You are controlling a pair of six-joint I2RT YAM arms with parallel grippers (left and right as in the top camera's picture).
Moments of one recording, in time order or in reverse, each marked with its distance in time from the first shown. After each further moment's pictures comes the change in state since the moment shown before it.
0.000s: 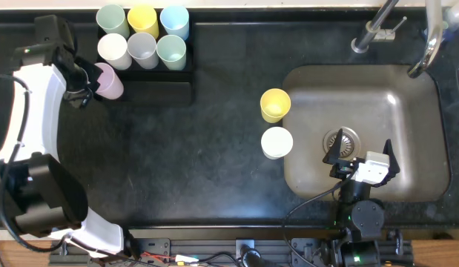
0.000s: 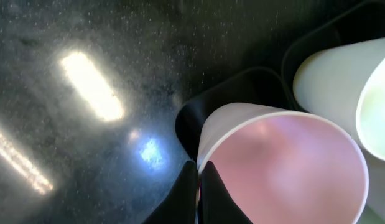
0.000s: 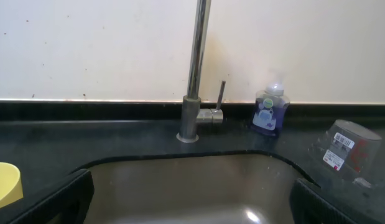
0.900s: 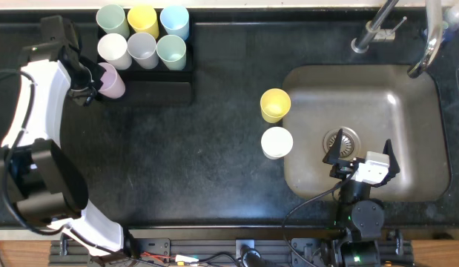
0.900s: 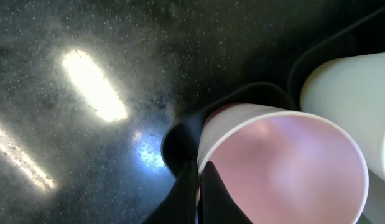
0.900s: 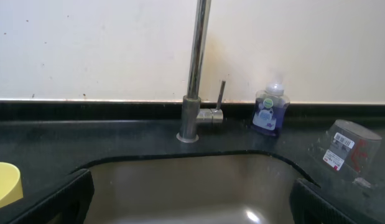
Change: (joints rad) left arm 0.000 0.068 0.000 0.049 -0.006 0.000; right arm 0.000 0.000 0.000 0.000 0.000 0.000
